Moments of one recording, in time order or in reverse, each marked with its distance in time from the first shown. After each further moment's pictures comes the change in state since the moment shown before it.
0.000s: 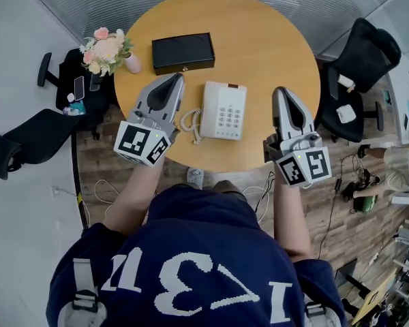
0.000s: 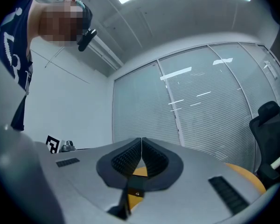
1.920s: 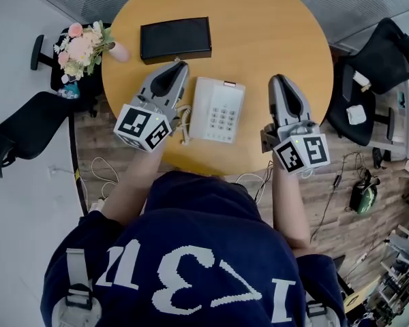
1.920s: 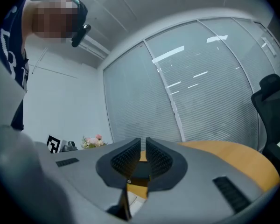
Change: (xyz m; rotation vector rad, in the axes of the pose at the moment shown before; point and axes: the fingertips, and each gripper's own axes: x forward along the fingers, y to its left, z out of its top) left arm 0.080 0.024 -0.094 -0.145 0.163 0.034; right arm 0.060 -0.088 -0.083 0.134 0.168 0.021
